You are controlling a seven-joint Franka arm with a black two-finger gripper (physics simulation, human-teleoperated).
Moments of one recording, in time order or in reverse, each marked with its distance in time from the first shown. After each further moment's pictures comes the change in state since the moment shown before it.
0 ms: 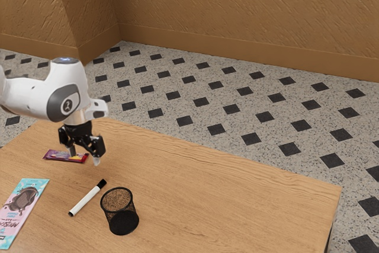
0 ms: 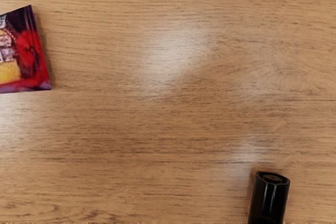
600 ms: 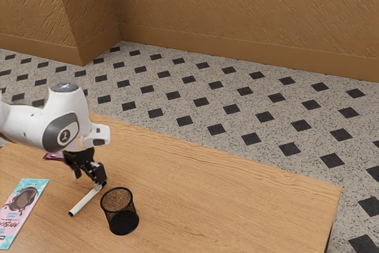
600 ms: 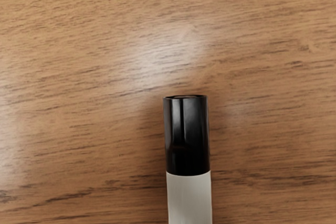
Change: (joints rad) arm -0.013 -0.069 -0.040 -0.231 0.011 0.194 0.115
